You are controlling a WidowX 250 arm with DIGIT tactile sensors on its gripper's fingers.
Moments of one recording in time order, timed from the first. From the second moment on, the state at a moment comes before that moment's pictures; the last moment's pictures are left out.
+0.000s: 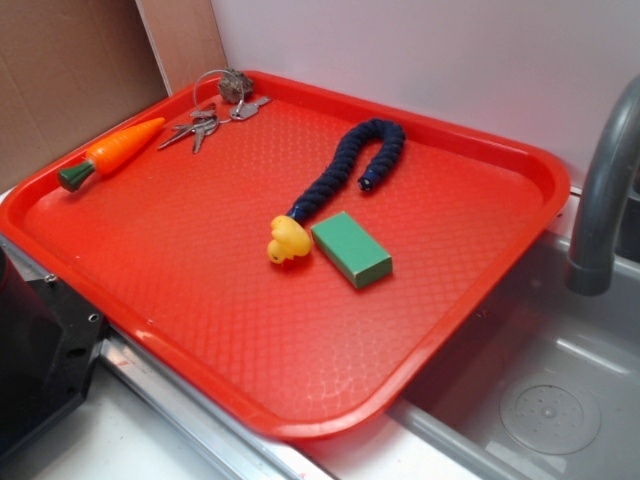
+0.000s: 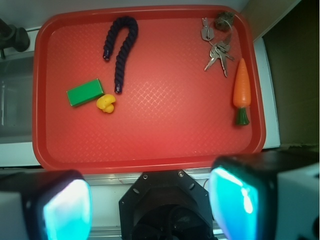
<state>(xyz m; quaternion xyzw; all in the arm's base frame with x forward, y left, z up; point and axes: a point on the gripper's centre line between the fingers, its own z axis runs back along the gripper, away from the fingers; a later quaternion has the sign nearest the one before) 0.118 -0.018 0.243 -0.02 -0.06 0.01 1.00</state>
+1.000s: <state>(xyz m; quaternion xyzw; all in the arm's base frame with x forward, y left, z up) 0.156 0.085 0.128 0.04 -0.06 0.07 0.99</state>
